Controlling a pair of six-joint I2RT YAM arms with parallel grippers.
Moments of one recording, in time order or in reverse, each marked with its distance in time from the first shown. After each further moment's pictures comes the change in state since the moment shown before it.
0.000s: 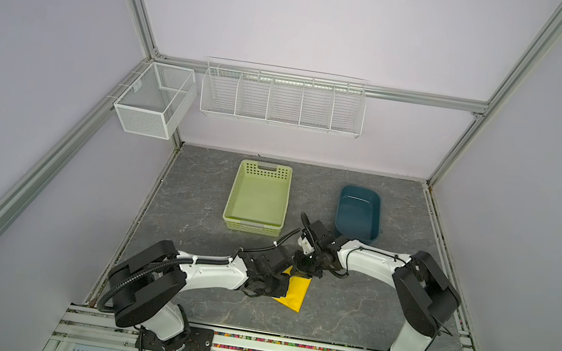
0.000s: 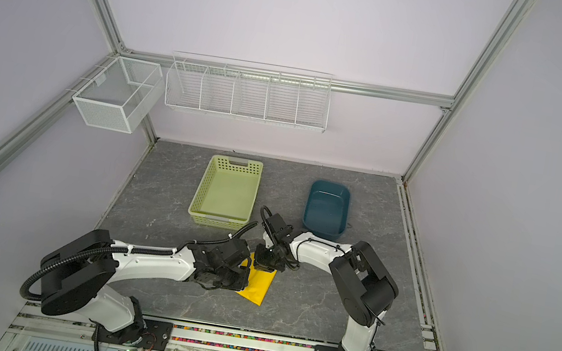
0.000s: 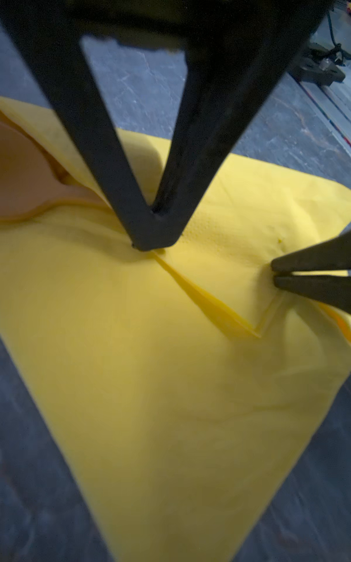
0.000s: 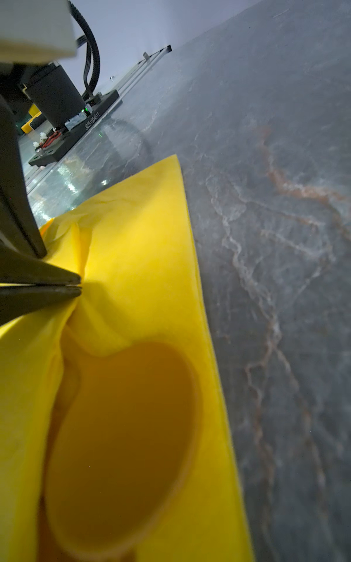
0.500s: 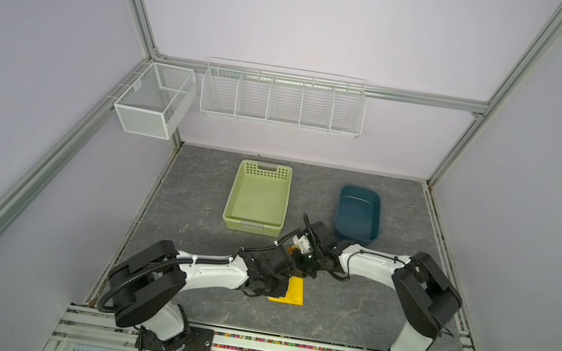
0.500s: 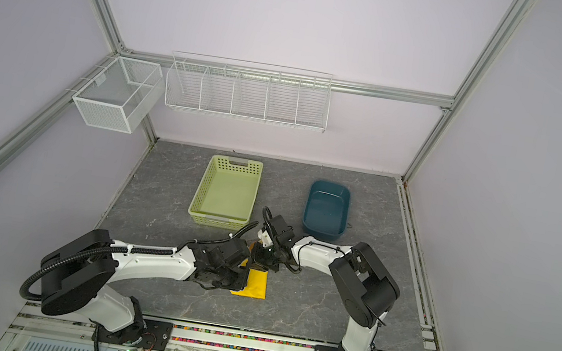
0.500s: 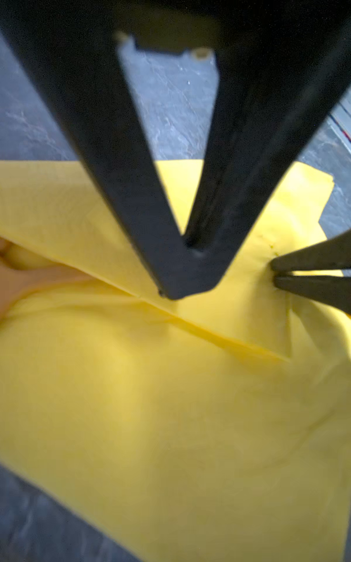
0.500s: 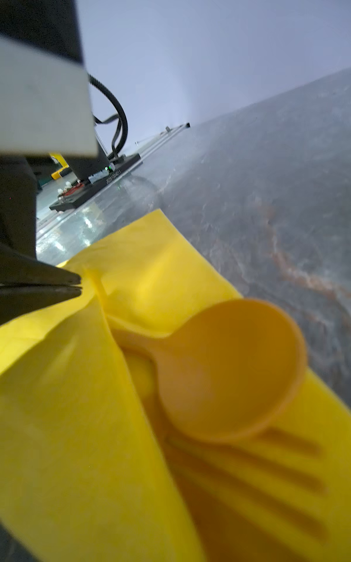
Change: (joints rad) left arm 0.000 -0.001 0.010 -0.032 -0.008 0.010; right arm -0.001 0.005 -0.063 0.175 -0.123 0.065
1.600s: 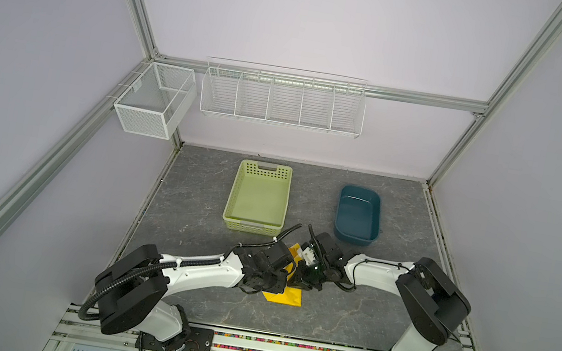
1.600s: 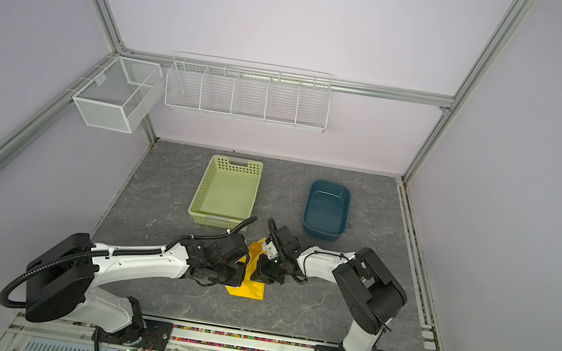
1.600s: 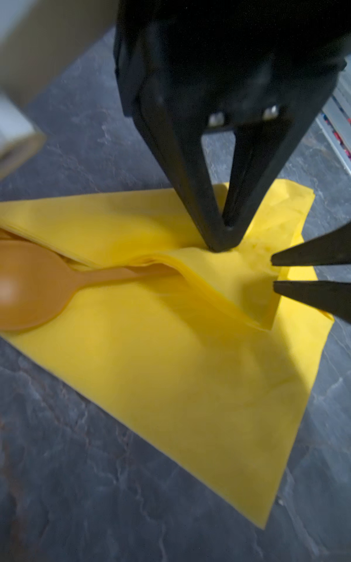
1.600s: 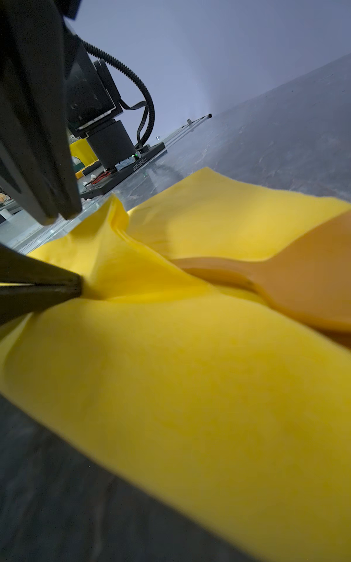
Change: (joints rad) left arm -0.001 -0.082 0.056 -0.120 -0.056 0.025; right arm -0.002 -0.064 -0.160 0.096 -0.095 0.013
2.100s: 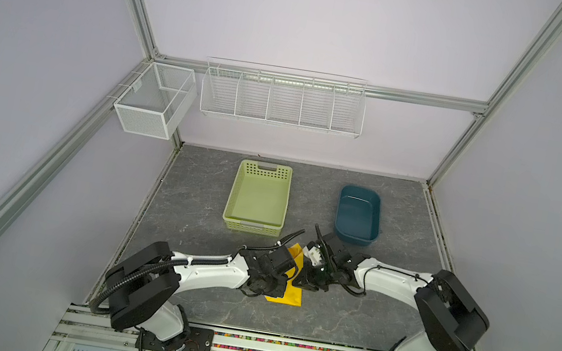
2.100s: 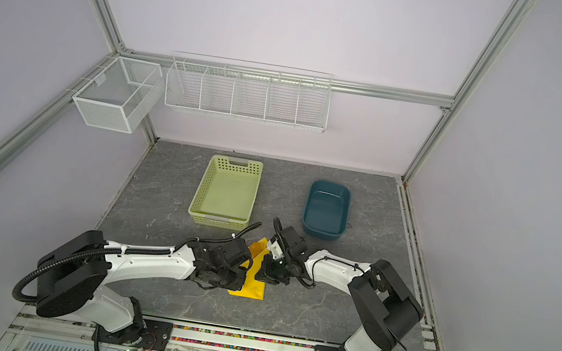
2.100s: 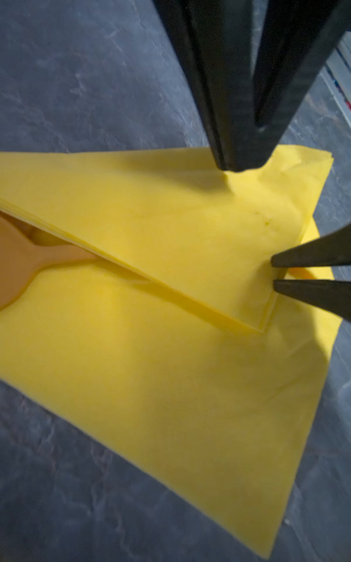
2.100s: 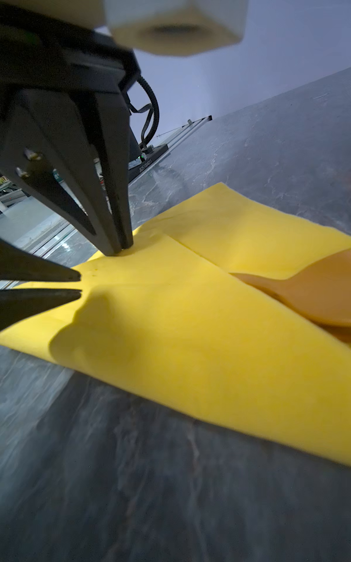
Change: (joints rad) left arm -0.018 0.060 0.000 -0.030 -0.038 0.006; right arm -0.010 -0.132 -0.035 -0.072 0.062 -0.021
